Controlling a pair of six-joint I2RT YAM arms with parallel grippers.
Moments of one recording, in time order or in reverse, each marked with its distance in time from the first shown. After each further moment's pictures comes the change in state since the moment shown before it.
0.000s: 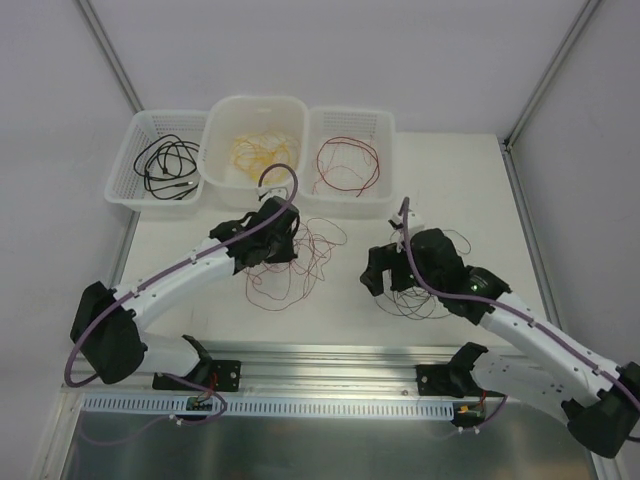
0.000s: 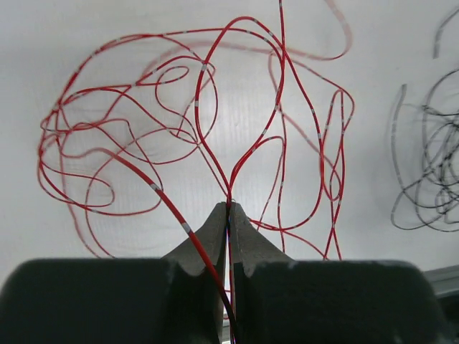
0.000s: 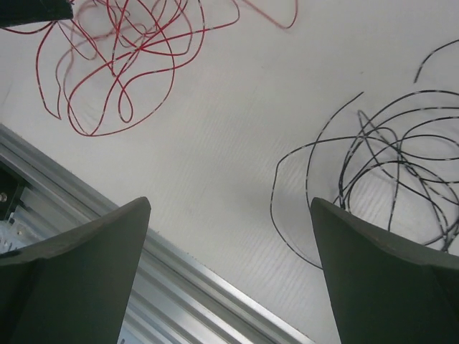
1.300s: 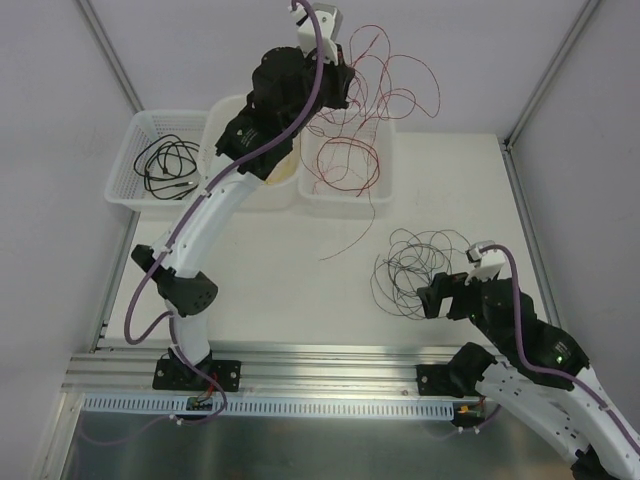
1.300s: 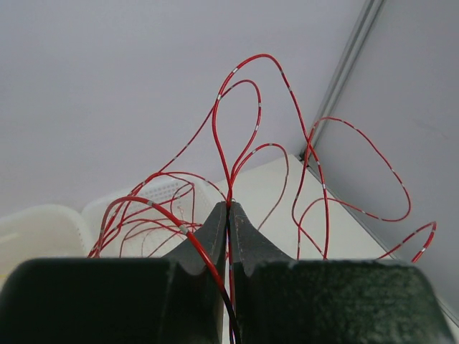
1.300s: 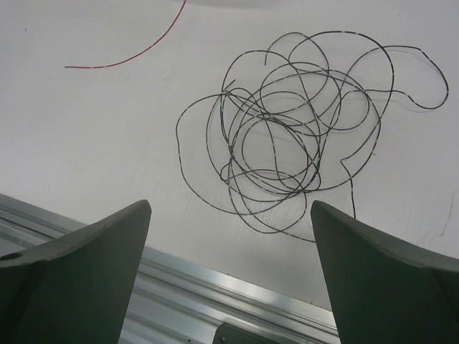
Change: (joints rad) left arm 0.011 0.513 1.373 0.149 0.056 0.595; right arm 0.001 -0.618 -0.030 -0.418 0.327 0.010
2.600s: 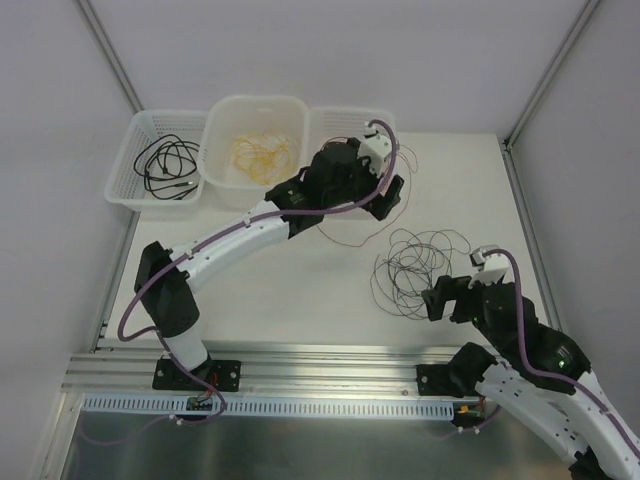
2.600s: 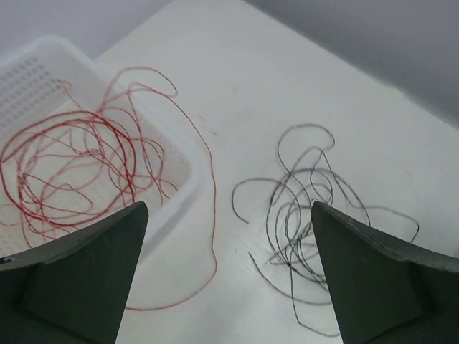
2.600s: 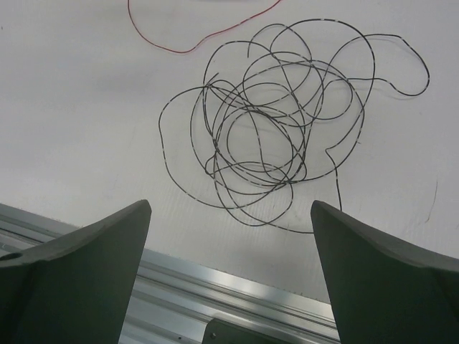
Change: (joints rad) left arm -0.108 -0.126 -0.715 0.258 0.215 0.082; right arm 0.000 -0.028 -0.018 -0.036 0.028 0.007
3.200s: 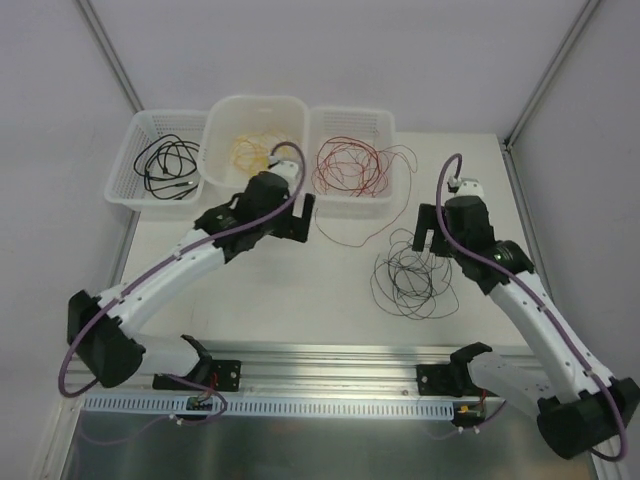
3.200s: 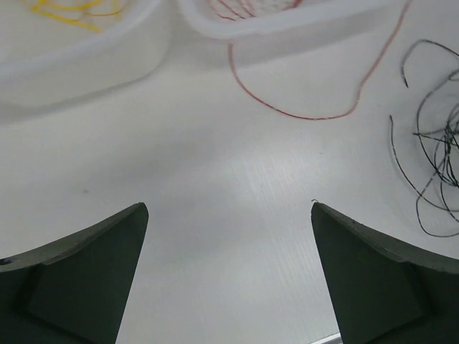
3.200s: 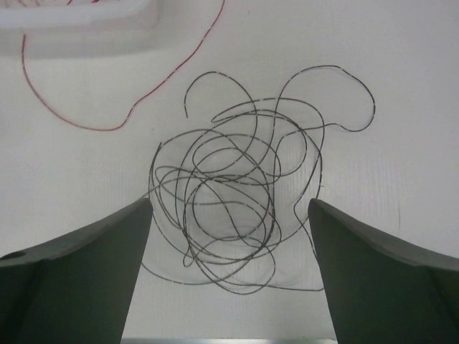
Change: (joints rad) left arm 0.087 -0.354 -0.456 -0.345 -0.262 -0.214; right arm -0.291 0.624 0.241 0.186 -0.021 -0.035
